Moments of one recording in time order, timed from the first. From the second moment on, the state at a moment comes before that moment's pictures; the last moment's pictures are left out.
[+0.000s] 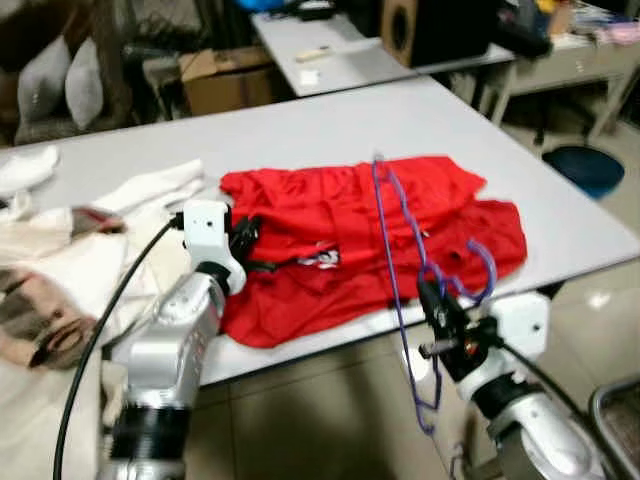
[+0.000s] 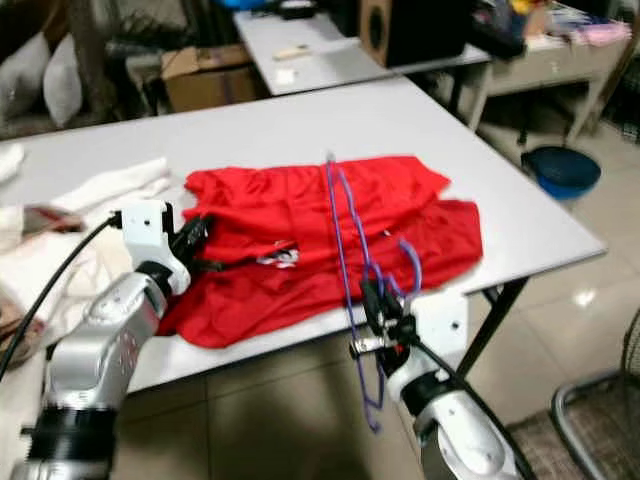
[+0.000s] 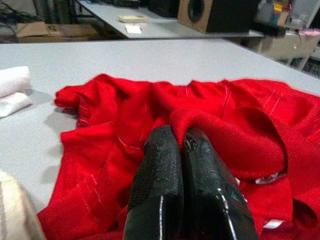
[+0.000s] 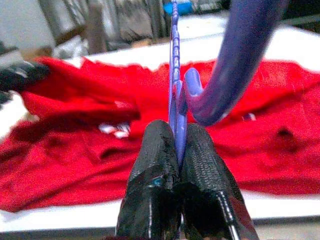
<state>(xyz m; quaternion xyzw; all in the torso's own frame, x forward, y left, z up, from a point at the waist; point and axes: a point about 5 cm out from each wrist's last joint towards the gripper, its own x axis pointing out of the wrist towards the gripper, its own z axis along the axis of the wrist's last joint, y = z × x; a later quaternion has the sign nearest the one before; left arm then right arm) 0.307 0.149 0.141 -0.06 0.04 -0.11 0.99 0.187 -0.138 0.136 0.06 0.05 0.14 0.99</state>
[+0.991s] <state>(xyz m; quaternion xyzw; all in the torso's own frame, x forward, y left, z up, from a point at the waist) 0.378 0.093 0.322 -0.11 -0.20 -0.18 0.96 0.217 -0.155 0.164 0.04 -0.02 0.10 0.99</state>
